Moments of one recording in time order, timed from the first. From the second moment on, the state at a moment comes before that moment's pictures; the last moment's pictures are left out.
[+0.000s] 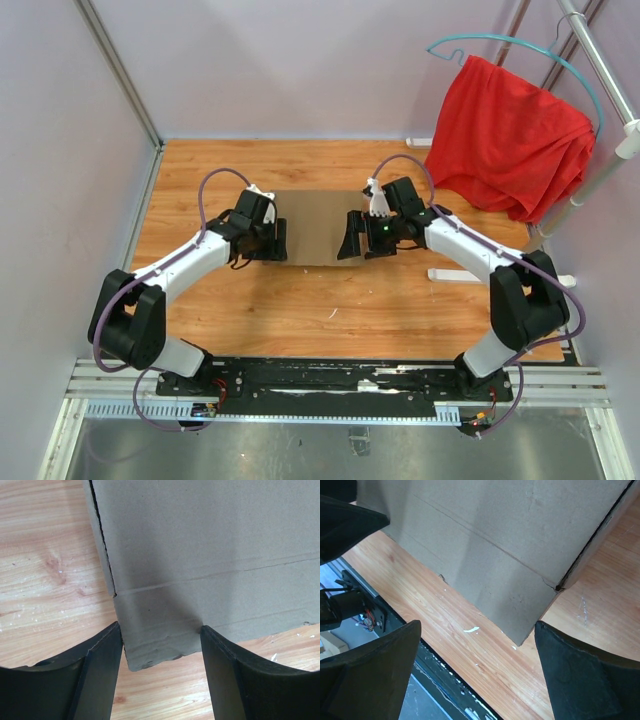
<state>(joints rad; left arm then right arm) -0.43 1.44 0.92 -0.44 0.01 -0.36 0.49 1.60 1.09 -0.43 -0.51 0.38</state>
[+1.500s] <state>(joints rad) -0.44 1.43 0.92 -0.46 0.01 -0.37 0.46 1.61 1.02 -0.31 -0.52 0.39</state>
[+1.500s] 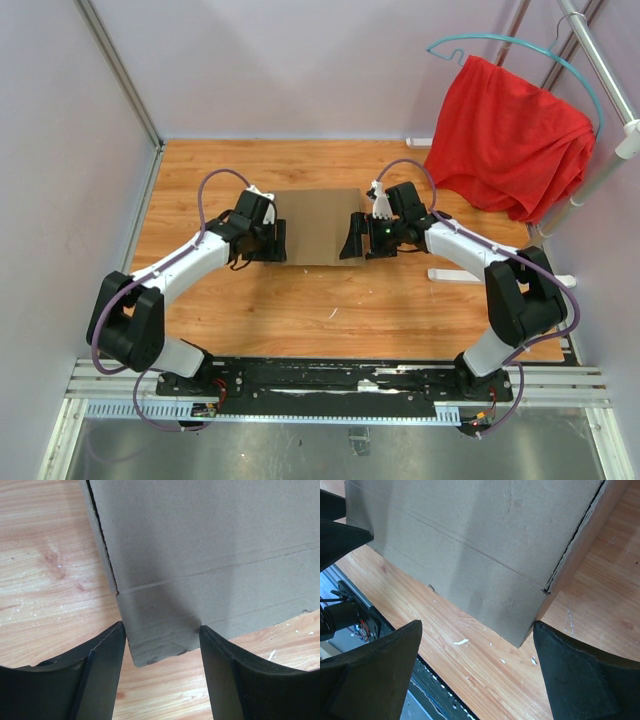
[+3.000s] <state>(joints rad) -0.44 1.48 0.85 -0.41 -0.03 -0.43 0.46 1.67 1.02 -0.34 -0.43 0.35</state>
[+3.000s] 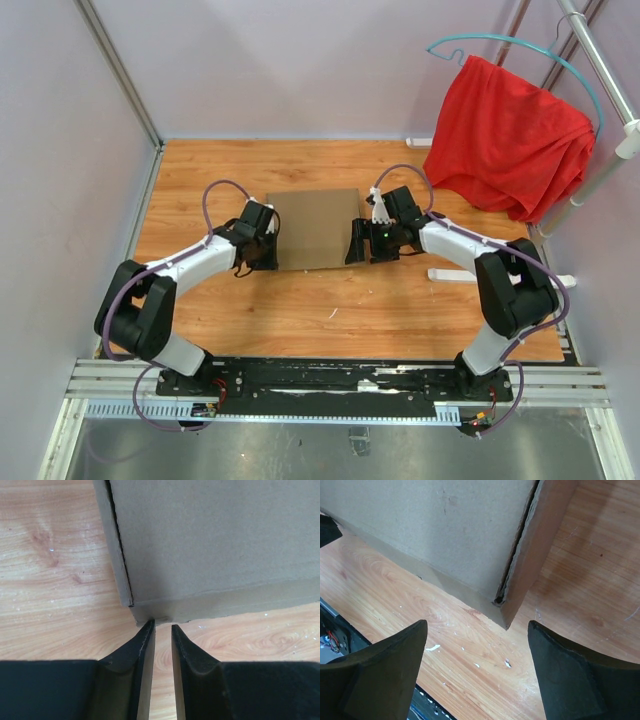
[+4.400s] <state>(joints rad) -0.44 1.53 0.83 -0.05 -0.16 -0.47 0.29 2.47 2.16 -0.41 -0.35 0.30</state>
